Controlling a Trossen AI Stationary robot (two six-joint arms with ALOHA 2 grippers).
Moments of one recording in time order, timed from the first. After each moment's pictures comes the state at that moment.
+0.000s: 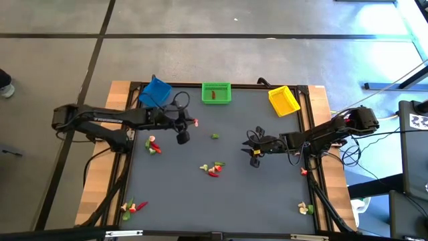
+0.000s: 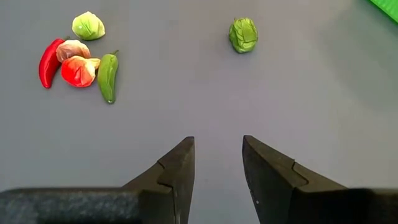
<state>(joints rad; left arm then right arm) 0.17 1.19 0.68 -0.14 -0.25 -0.04 0.13 1.38 0.41 0.32 0.25 0.21</state>
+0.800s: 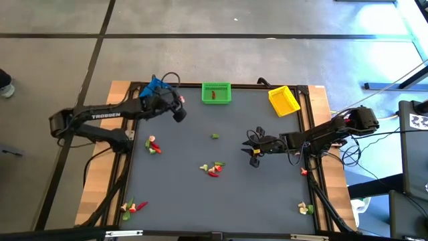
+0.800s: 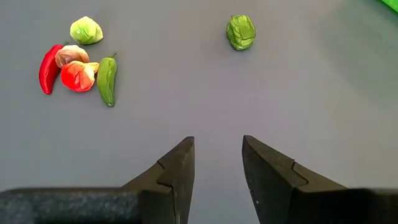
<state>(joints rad) 0.45 1.15 0.68 -0.22 -0.46 -0.08 0.13 1.38 0.41 0.31 0.25 0.26</state>
